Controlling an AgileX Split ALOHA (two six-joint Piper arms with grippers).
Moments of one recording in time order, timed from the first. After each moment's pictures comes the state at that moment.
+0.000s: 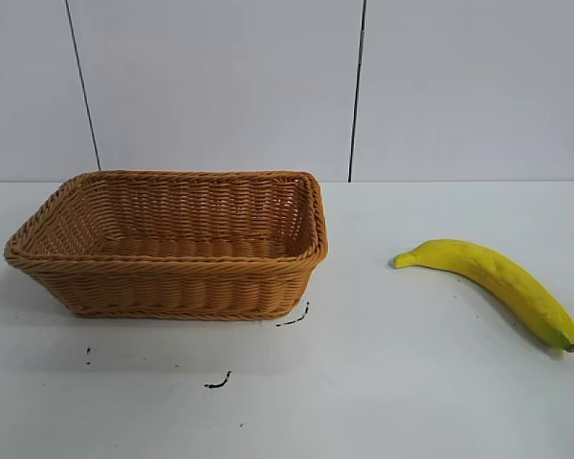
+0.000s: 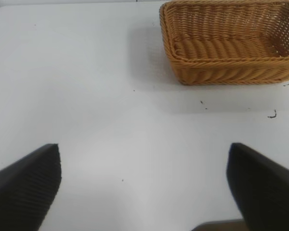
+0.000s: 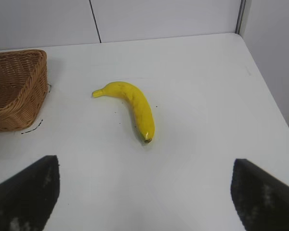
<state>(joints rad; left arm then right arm) -0.02 0.00 -0.50 -0.07 1.07 0.06 -0.04 0.00 -0.50 0.03 1.03 0.02</state>
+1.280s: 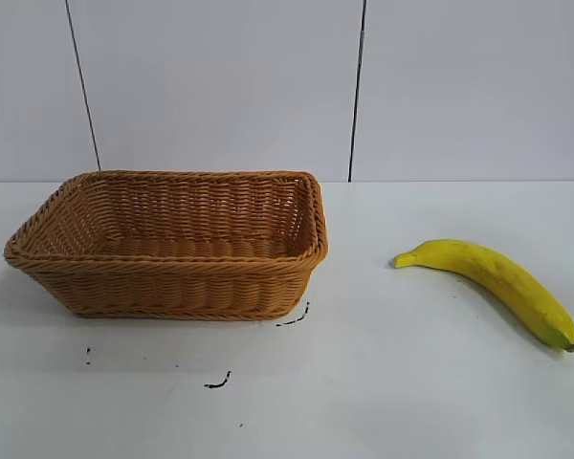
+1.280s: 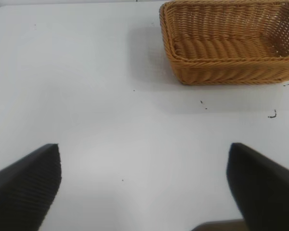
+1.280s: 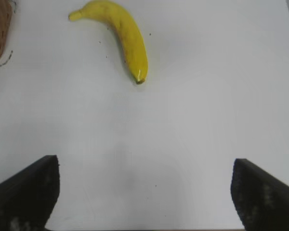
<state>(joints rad) -0.02 0.00 -0.50 -0.07 1.07 0.06 -0.04 1.10 -0.91 0.02 1.13 -0.05</state>
